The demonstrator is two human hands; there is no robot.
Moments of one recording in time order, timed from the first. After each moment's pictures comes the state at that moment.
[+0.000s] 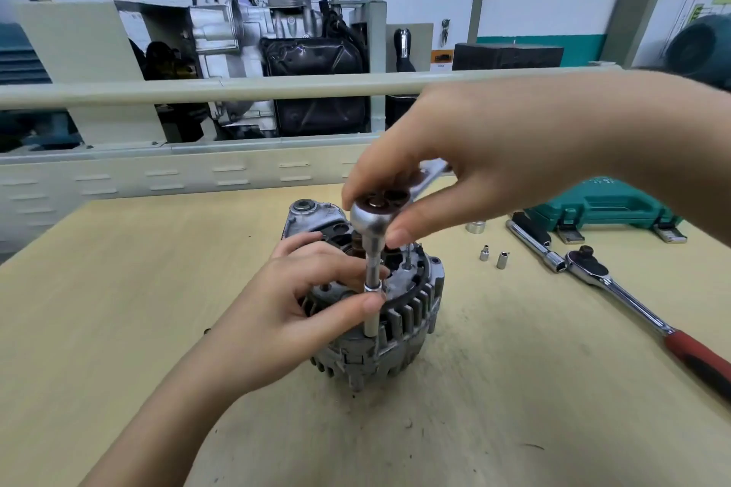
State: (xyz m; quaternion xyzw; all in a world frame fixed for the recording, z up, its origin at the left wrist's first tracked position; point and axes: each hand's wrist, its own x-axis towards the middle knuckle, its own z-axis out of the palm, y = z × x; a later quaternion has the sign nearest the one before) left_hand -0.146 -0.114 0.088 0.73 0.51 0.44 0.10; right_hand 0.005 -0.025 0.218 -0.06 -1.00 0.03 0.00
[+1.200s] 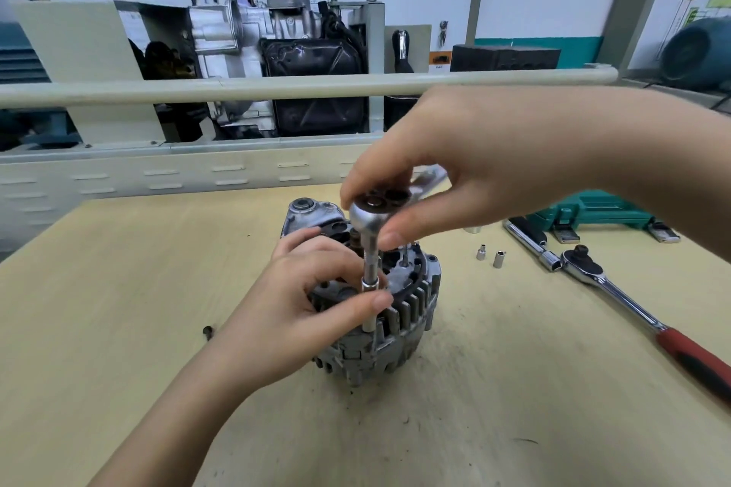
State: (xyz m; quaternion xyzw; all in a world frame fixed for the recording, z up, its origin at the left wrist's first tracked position) left_hand -0.141 -0.112 0.084 0.71 0.54 0.45 0.09; right_hand 0.008 -0.026 0.211 -0.05 -1.00 0.00 0.04
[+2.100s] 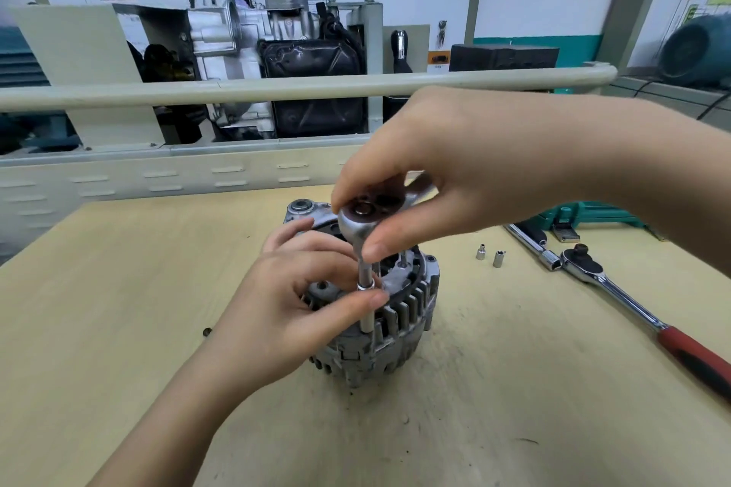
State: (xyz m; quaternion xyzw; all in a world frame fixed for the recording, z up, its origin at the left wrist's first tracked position) left_hand -0.141 -0.113 0.085 0.70 0.54 0.46 0.03; right_hand 0.005 -0.028 0.207 -0.02 -1.00 -0.01 0.07
